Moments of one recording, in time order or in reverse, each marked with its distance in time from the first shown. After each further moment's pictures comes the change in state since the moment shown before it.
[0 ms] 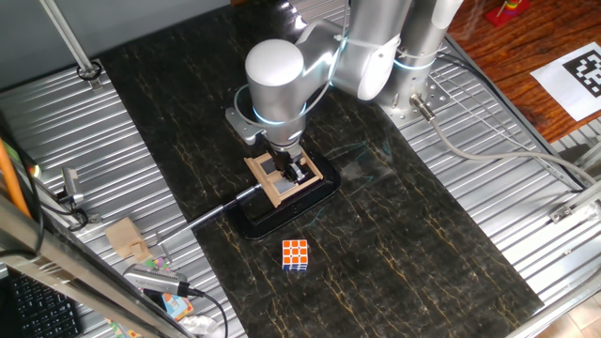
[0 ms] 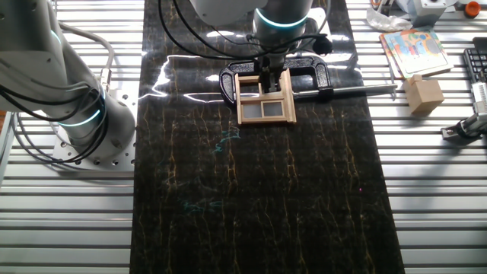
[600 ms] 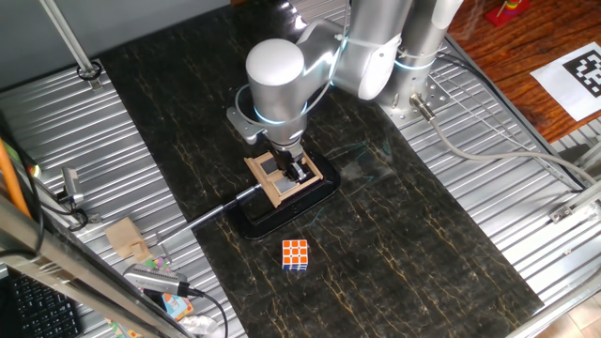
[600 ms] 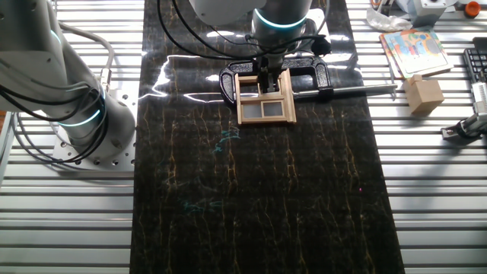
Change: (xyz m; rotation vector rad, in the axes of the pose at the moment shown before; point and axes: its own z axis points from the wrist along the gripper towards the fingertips) arm 0.004 0.001 0.001 -0.003 0.005 0.004
